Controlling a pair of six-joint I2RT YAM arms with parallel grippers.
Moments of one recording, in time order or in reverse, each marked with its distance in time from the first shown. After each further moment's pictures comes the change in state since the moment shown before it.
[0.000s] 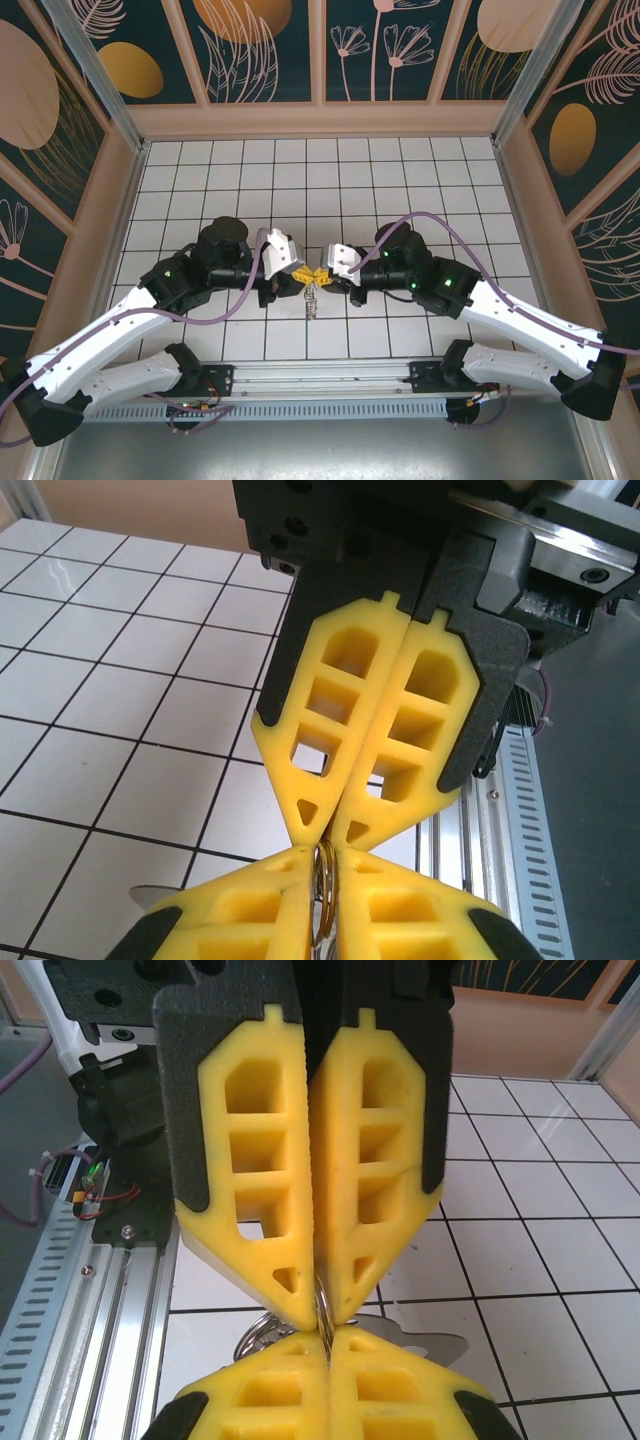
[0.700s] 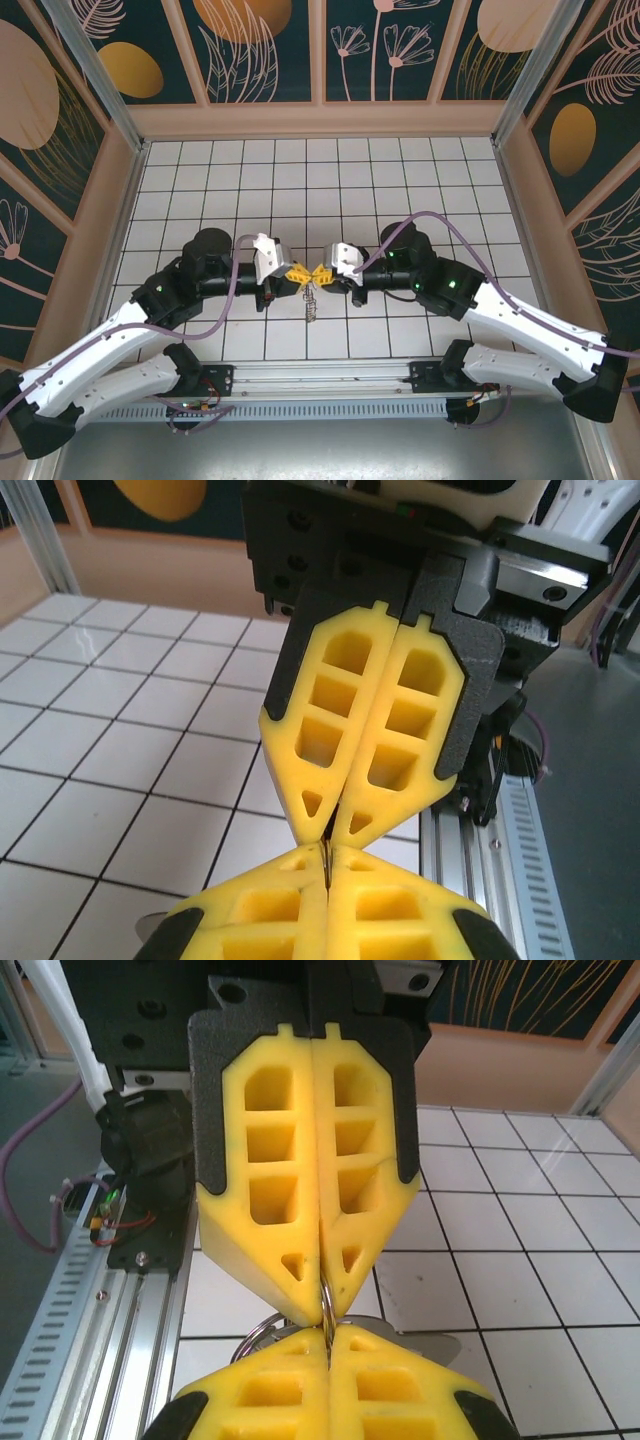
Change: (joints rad) left arm -0.002 -0.118 -0.121 0.204 0.008 -0.079; right arm 0.000 -0.026 -0.001 0.046 -0.035 0.020
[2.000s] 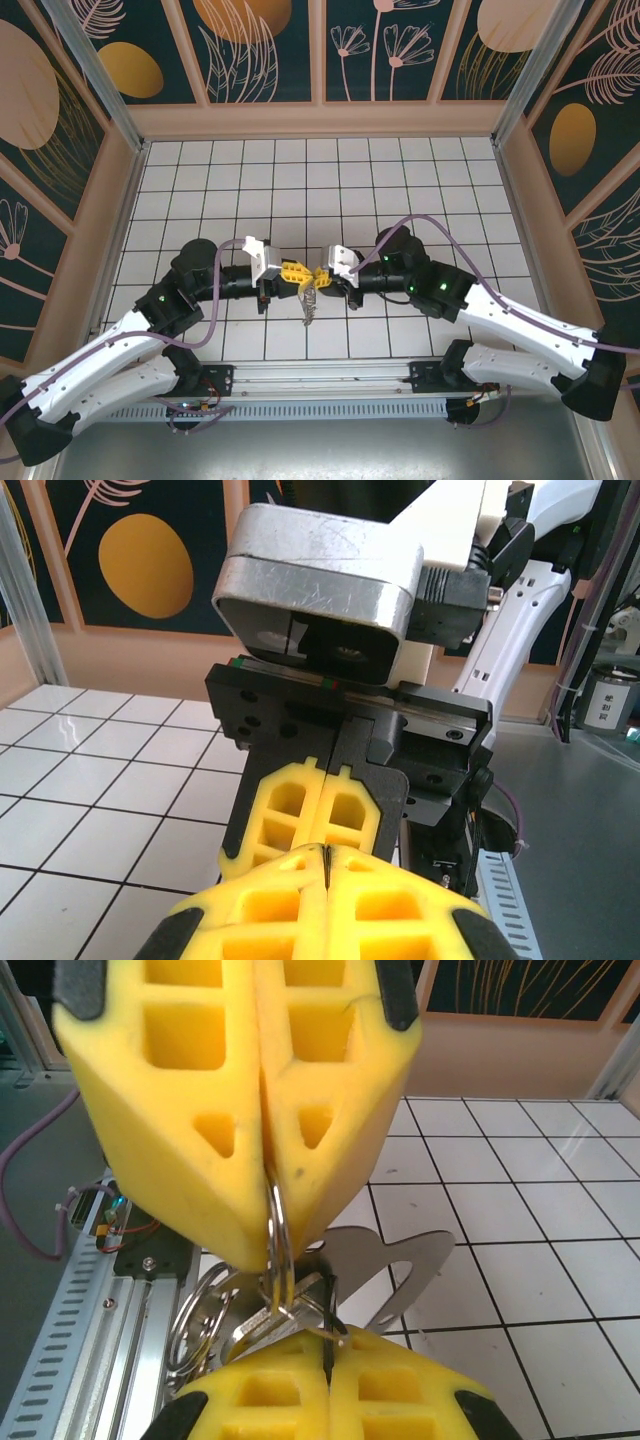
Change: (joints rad) left arm 0.000 -0.060 -0.132 0.287 0.067 -0.109; right arm 0.000 0.027 -0.075 0.092 -0.014 0.056
